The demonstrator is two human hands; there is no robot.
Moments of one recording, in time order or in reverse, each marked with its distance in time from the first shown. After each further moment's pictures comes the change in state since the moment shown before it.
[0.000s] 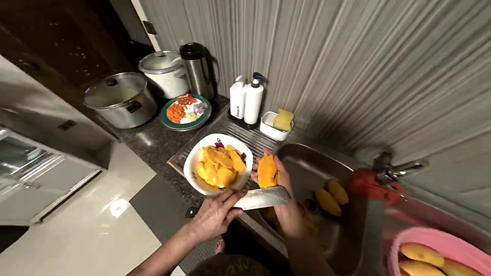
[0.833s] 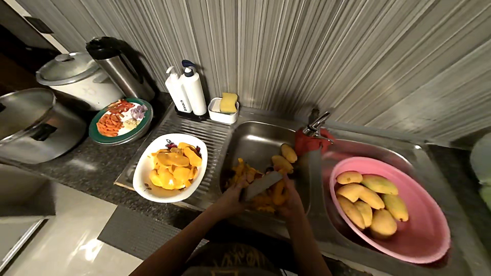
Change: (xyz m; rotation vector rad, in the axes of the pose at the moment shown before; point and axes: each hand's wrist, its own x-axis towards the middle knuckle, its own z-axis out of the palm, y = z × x) left_hand 0.093 0.065 0.120 -0.401 -0.670 -0.282; right_hand -0.146 -0.043 -0.140 -0.266 0.403 -0.304
